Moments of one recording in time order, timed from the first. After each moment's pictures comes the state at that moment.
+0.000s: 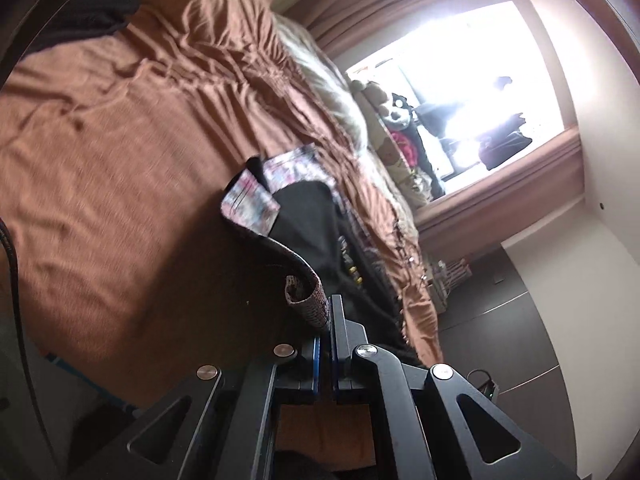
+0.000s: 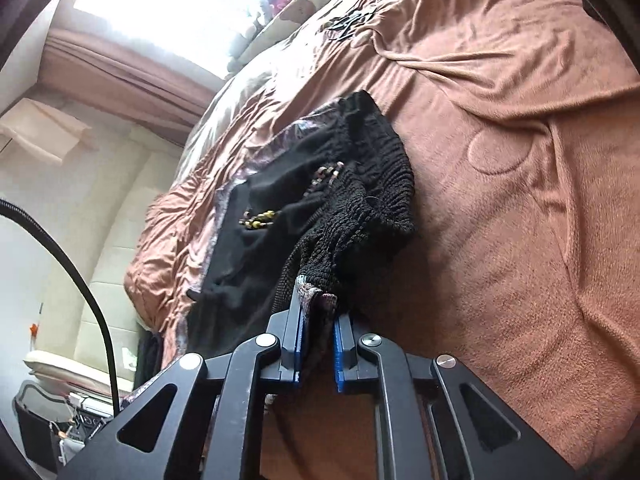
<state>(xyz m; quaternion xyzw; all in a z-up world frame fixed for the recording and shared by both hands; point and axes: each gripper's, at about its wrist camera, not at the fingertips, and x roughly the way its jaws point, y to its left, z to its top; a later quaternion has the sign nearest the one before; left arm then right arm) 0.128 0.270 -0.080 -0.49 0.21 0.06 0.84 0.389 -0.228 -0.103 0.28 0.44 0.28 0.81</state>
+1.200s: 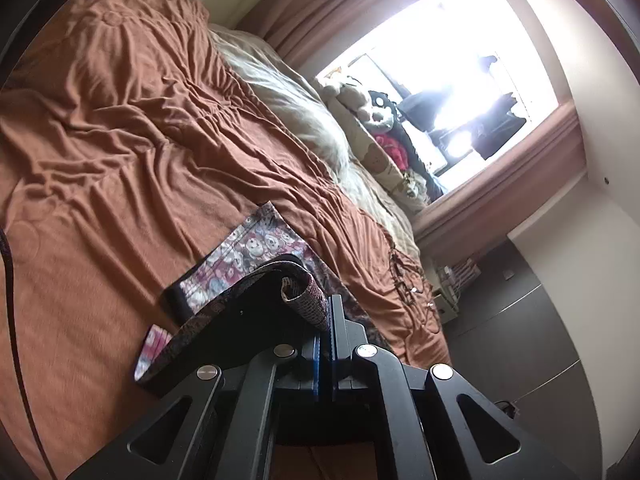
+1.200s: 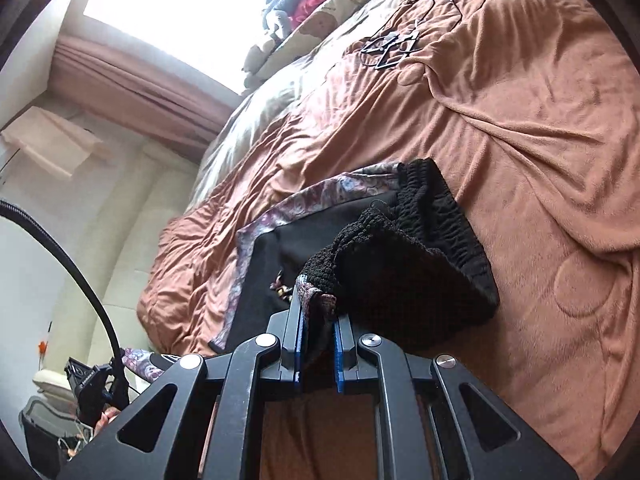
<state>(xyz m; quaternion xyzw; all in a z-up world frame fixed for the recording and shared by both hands) 0.319 0.350 -0.015 -0.43 0.22 0.05 0.88 0.492 -0.178 -0.077 0.29 0.41 0.29 0.81</state>
